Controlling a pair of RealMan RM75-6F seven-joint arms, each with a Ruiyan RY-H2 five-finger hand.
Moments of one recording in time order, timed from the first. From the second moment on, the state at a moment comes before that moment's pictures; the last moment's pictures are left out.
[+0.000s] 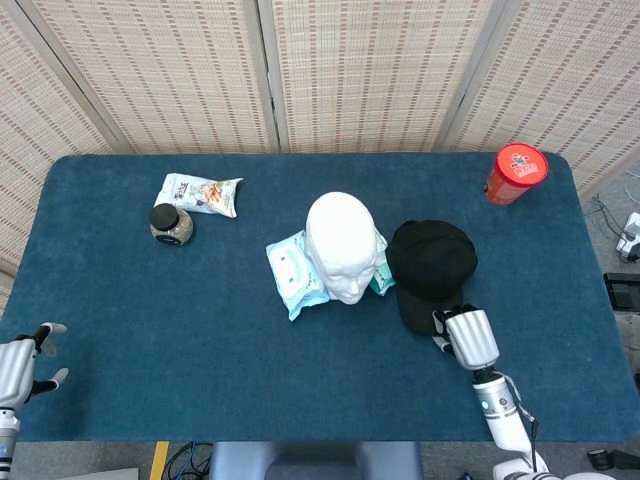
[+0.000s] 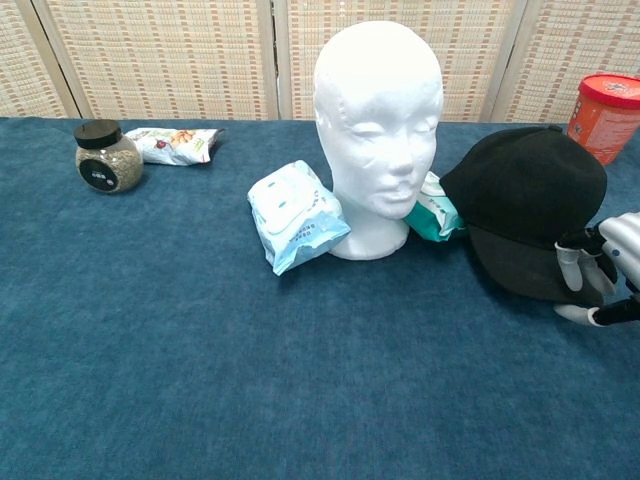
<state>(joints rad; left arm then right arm) -0.11 -1.10 -0.07 -1.71 1.25 1.37 0.20 0.30 -1.94 0.06 -0.59 -1.63 1.54 0.10</state>
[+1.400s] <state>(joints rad) -0.11 -1.10 -0.06 -1.72 1.24 1.36 0.18 0.36 -1.80 0.07 -0.72 -1.63 1.62 -0.05</state>
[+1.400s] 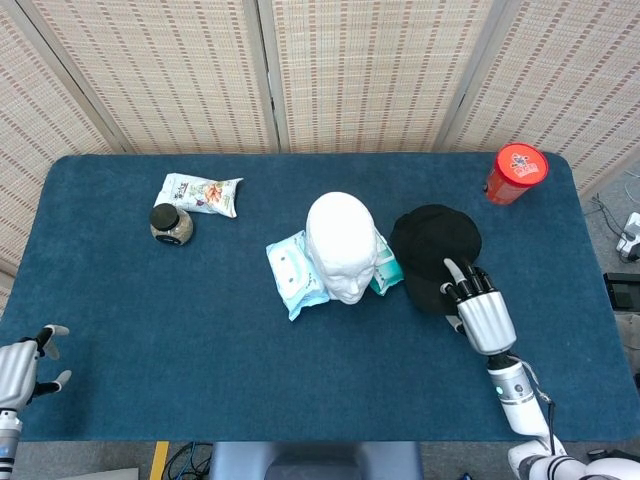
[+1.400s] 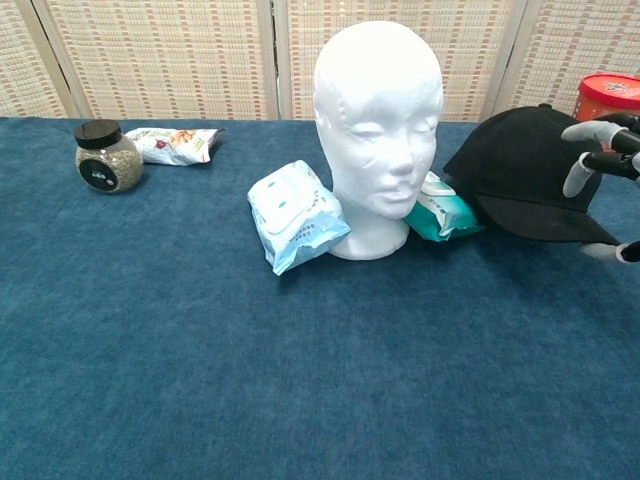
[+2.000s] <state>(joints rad) -0.11 -1.10 -0.06 -1.72 1.24 1.35 0.18 0.35 -1.77 0.08 -0.75 -1.62 1.64 -0.05</state>
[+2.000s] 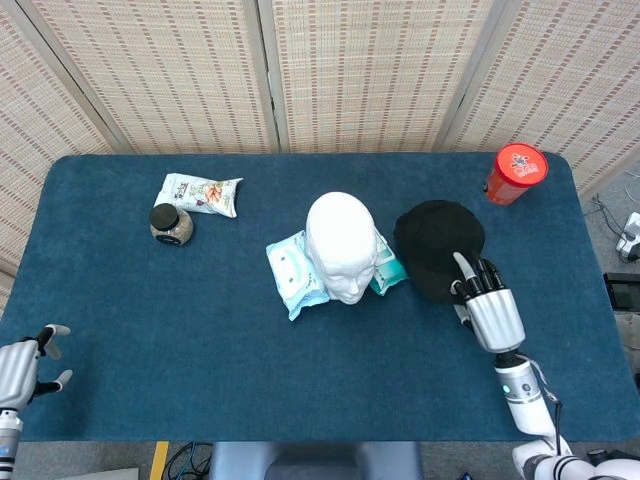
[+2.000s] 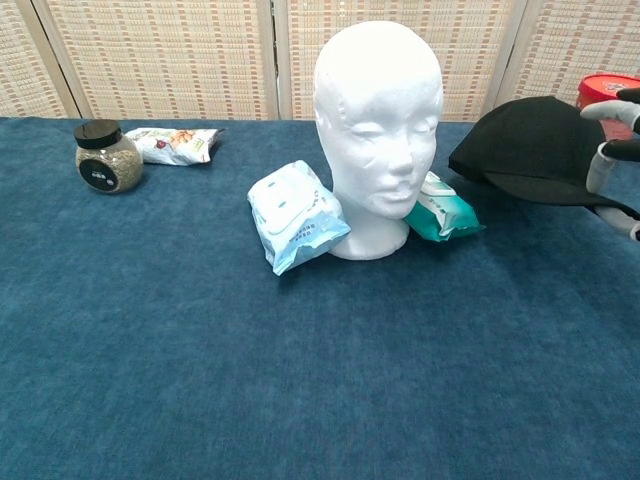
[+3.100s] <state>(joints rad) -0.11 -1.10 -0.06 -1.73 1.24 1.36 0.18 0.38 -1.63 0.13 -0.88 -1.67 1.76 -0.21</state>
